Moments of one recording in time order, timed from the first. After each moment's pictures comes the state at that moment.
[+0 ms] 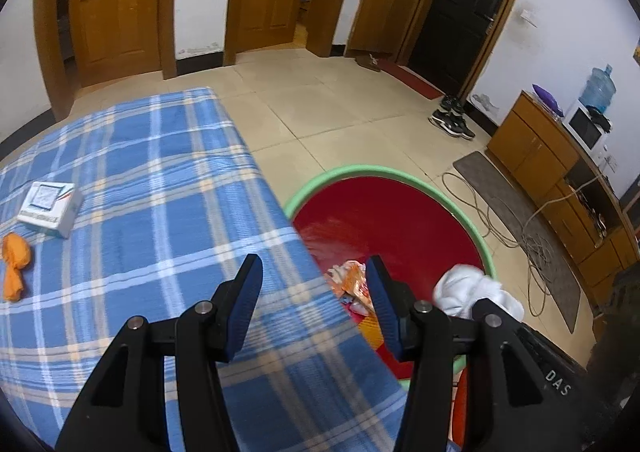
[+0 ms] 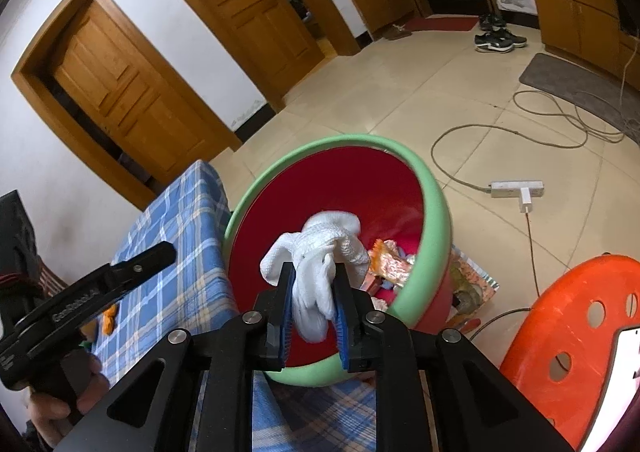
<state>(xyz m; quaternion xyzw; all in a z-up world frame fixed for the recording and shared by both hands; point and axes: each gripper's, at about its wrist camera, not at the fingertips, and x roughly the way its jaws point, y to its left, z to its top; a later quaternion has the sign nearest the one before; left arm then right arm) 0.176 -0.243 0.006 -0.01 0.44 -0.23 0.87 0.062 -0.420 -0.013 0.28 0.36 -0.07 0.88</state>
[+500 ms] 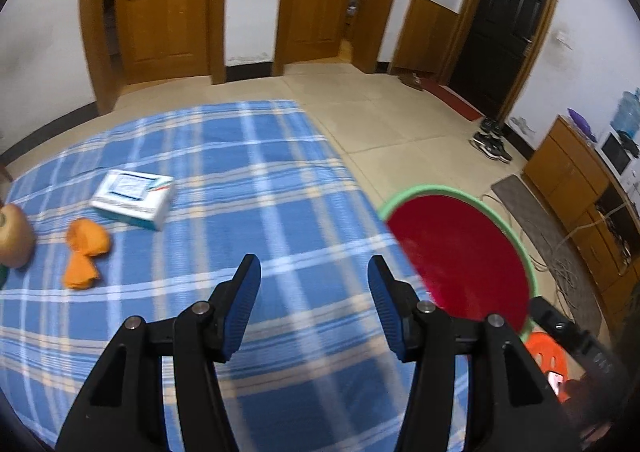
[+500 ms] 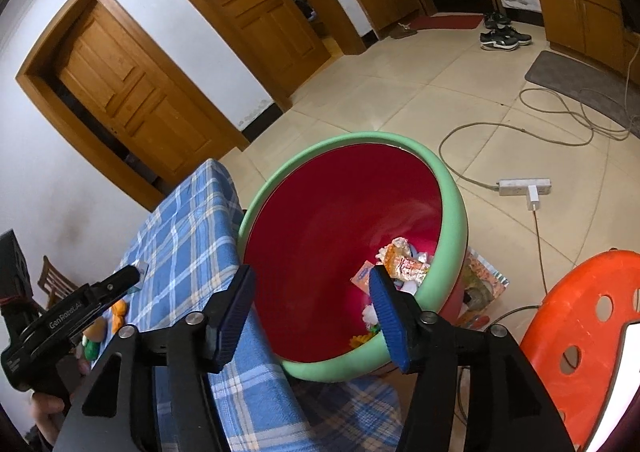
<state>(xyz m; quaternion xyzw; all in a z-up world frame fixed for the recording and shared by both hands) 0.178 -0.168 0.015 -0.02 0.42 -0.15 0.89 0.057 -0.415 -0.007 0.30 0.35 -0.06 0.89</state>
